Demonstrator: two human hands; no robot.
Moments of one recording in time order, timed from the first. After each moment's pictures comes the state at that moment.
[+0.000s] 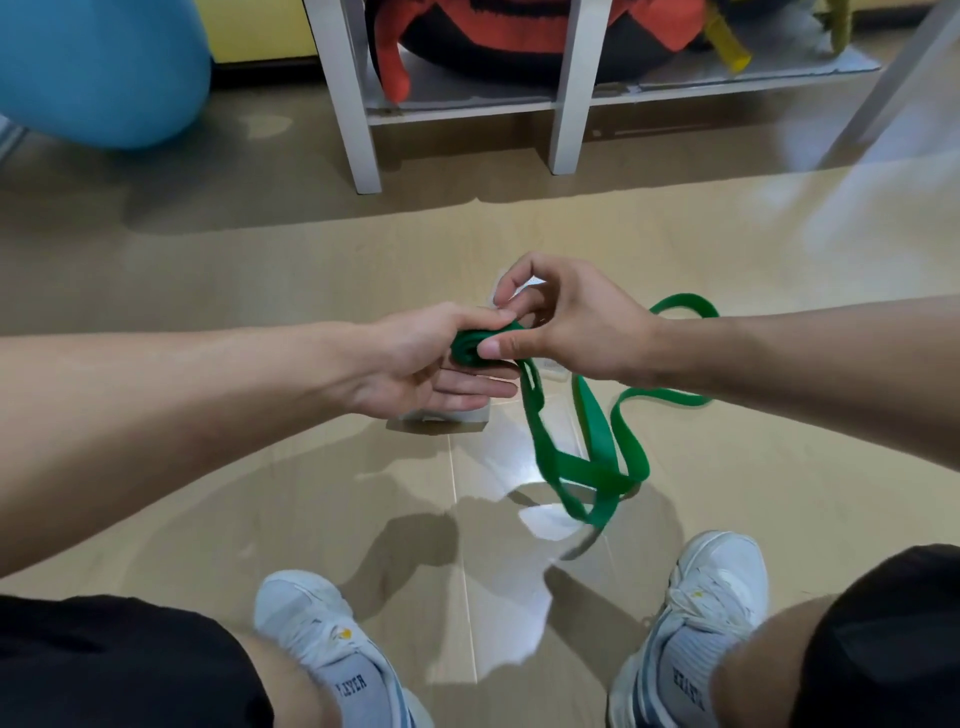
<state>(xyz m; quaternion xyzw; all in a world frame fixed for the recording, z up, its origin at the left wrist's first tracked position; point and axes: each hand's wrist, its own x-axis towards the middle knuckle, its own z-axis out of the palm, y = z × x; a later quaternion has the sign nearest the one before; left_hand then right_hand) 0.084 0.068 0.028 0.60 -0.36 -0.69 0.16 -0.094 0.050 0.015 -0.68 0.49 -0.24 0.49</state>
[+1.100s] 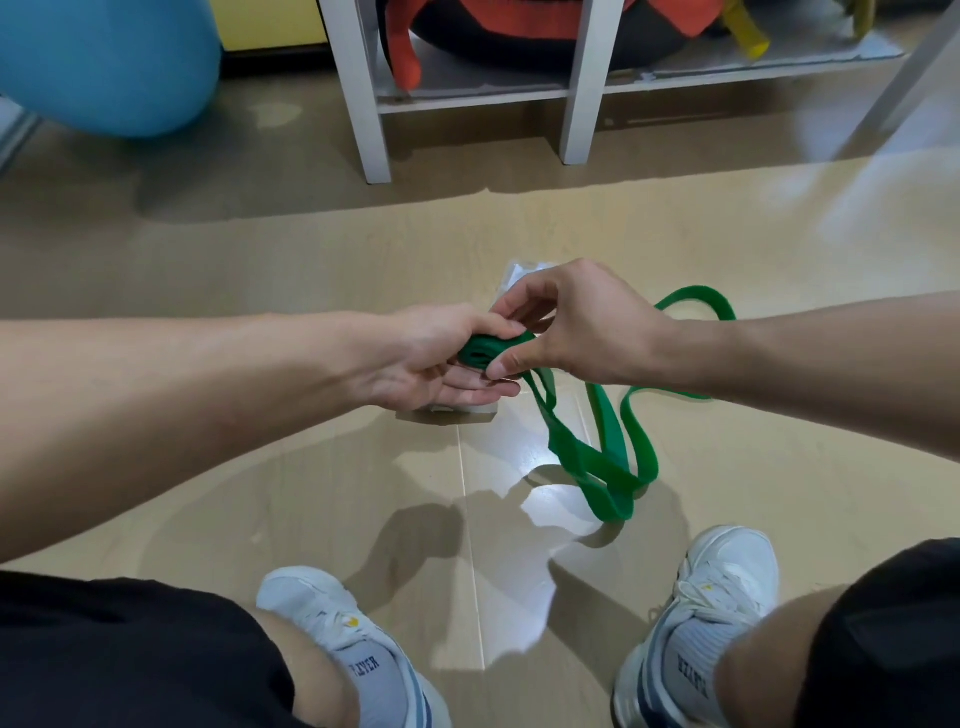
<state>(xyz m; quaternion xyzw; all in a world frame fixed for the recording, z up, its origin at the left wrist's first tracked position) 0.086 0.069 0.021 0.62 -0.33 -0.69 0.17 -0.085 0.061 0.021 -0.76 0.50 -0.18 0.37</state>
